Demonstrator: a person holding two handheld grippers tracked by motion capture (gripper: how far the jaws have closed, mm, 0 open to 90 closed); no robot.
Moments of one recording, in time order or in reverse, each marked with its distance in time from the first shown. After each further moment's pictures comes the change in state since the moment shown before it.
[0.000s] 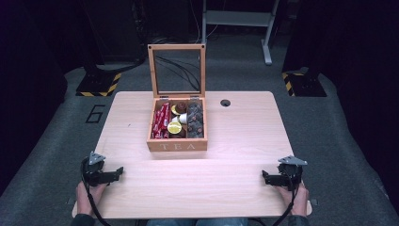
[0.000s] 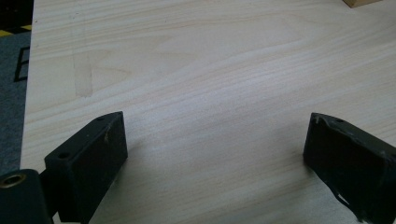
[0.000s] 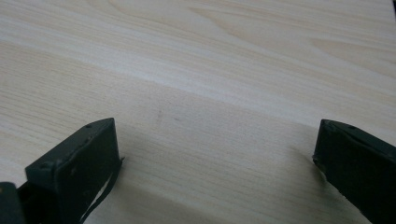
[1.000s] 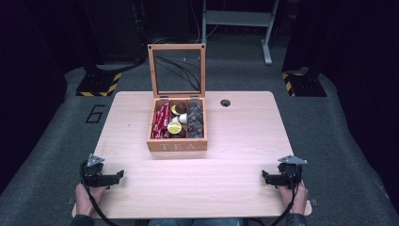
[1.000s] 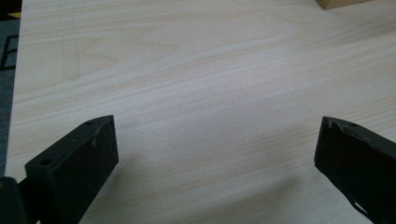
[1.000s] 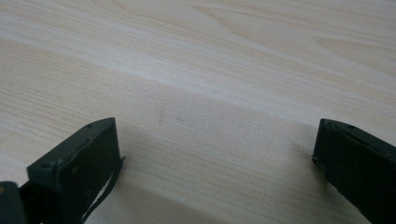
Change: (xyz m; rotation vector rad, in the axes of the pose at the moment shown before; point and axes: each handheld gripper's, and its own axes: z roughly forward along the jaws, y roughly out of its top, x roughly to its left) left arm -0.008 -0.001 -0.013 0.013 -0.036 -0.041; right arm -0.002 0.002 0.001 0.012 0.028 0.000
